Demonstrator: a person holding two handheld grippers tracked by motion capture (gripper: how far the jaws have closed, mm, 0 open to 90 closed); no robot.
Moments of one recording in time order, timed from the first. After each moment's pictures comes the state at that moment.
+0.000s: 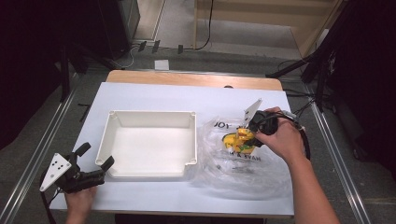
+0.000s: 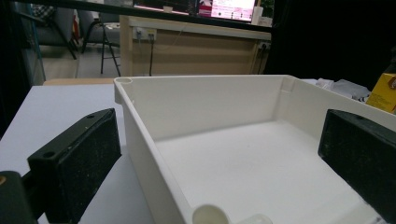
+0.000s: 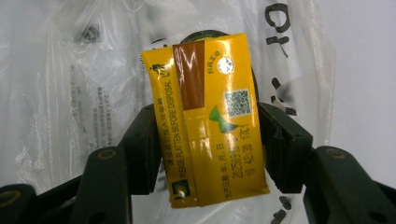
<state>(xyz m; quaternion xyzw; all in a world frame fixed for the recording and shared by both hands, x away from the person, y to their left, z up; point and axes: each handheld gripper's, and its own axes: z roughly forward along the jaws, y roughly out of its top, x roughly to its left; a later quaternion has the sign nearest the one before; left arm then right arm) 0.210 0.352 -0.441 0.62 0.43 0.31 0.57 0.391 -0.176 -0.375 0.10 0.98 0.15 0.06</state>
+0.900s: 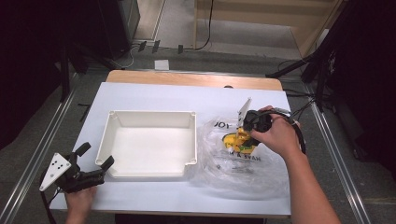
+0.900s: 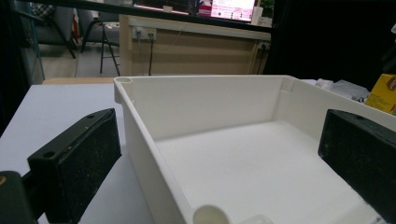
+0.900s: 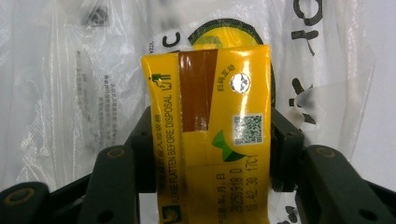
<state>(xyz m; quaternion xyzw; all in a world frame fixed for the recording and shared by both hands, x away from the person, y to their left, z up) 0.210 0.353 -0.441 0.62 0.43 0.31 0.57 0.403 -0.162 -0.381 0.07 0.99 0.11 0.02</state>
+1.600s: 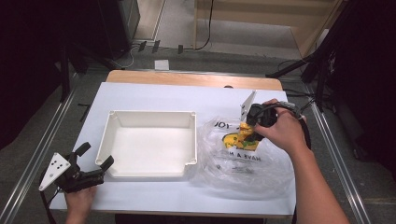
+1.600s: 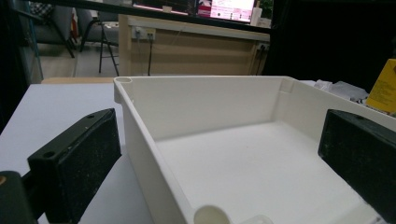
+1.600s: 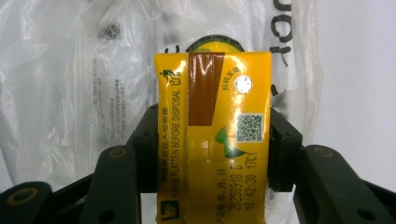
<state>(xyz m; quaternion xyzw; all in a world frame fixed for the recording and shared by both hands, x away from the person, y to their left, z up) 0.210 0.354 -0.441 0.62 0.44 0.31 0.58 0.397 -0.164 -0.345 0.07 0.99 0.11 0.03</state>
